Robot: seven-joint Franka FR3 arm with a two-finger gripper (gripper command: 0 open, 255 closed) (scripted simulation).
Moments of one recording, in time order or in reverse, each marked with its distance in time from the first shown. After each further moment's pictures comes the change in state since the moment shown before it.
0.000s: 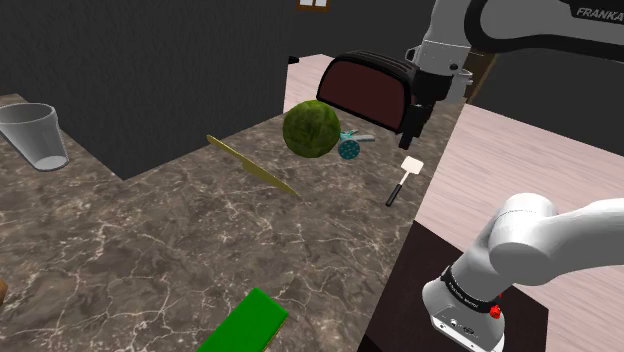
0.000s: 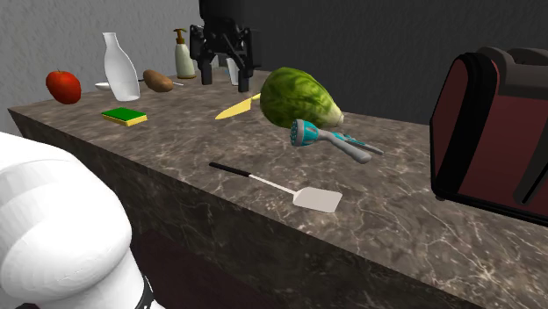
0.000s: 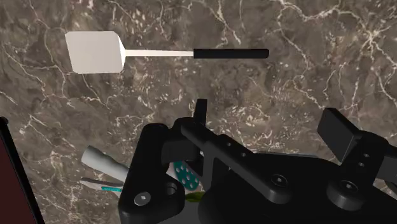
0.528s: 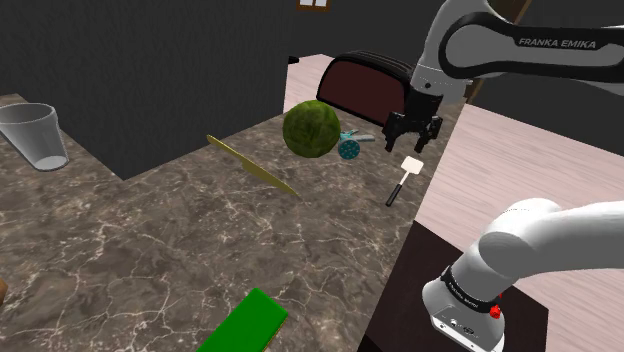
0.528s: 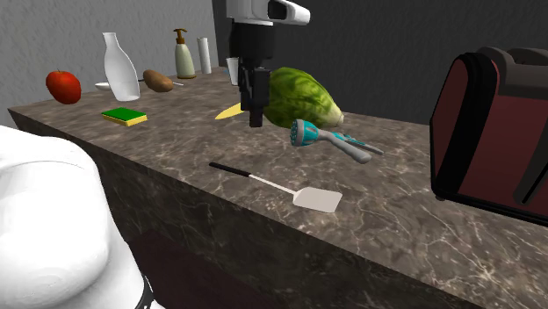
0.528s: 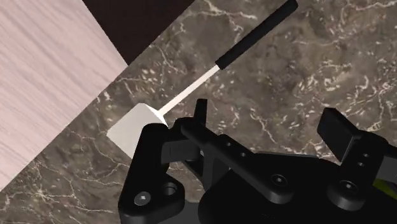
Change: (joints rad) arm -0.231 0.024 0.044 -0.126 0.053 0.166 0.498
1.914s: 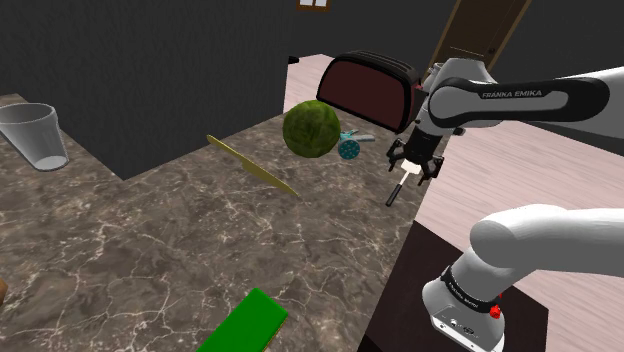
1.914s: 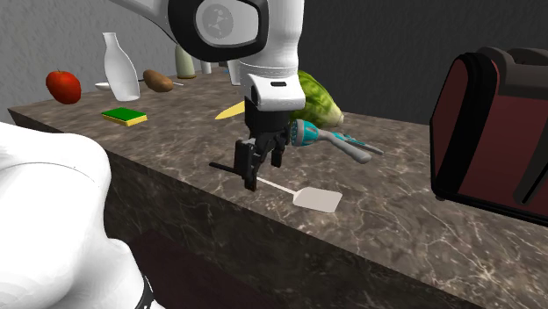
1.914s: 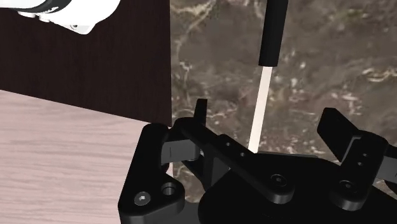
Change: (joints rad) arm -0.251 -0.051 0.070 -0.297 0.079 0.282 0.562
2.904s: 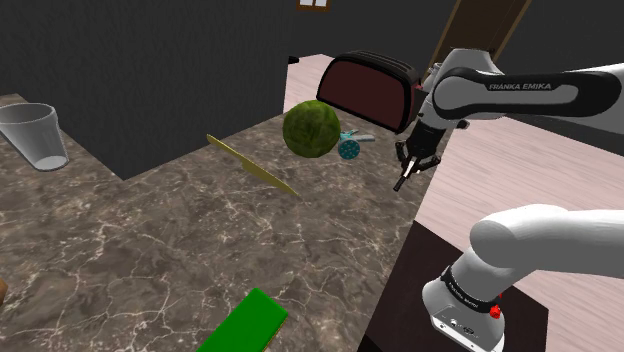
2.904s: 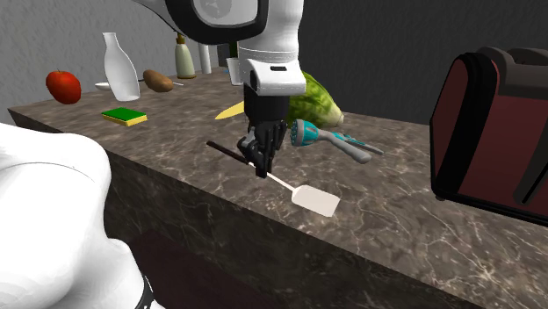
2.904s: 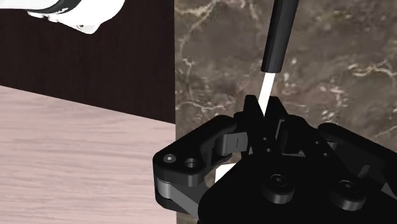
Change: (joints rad) arm -0.002 -0.018 -0.005 0.041 -0.006 -0.058 0.005
